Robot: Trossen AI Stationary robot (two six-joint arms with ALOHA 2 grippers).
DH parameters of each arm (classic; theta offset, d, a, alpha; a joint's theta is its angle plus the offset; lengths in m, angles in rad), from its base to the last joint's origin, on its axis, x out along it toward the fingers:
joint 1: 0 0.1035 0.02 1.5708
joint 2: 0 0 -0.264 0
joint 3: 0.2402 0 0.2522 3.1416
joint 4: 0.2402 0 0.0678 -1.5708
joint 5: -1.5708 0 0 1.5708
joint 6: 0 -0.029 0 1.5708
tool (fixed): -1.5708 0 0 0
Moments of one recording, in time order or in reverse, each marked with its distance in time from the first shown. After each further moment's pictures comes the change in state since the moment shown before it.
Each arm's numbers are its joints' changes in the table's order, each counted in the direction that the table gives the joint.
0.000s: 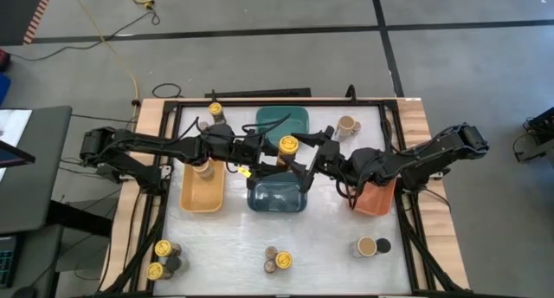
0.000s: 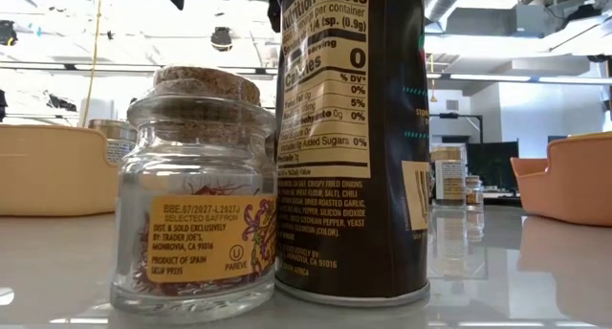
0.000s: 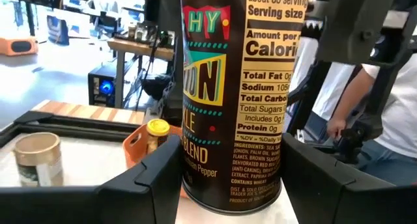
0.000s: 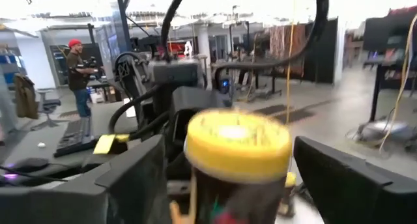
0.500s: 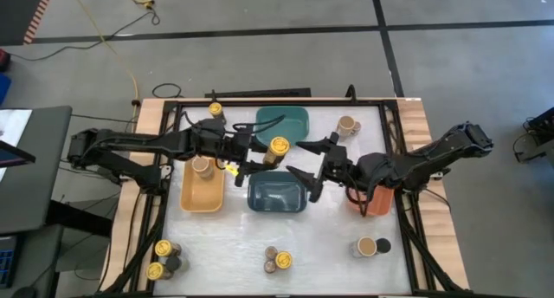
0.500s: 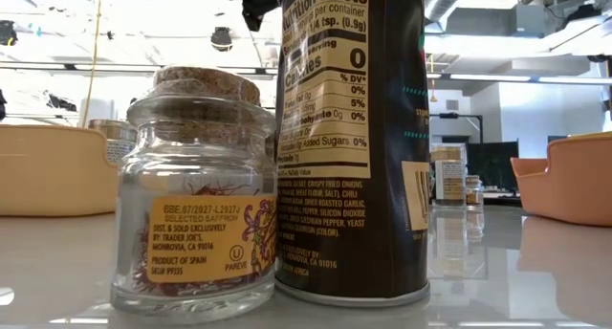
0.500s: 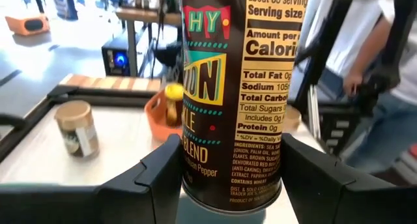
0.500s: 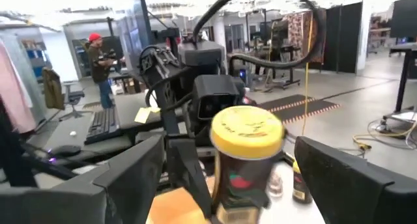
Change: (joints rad) left arm 0.023 0.150 0.000 0.333 0.002 -0.131; right arm 0.076 0.078 0.006 0.136 0.010 -0.041
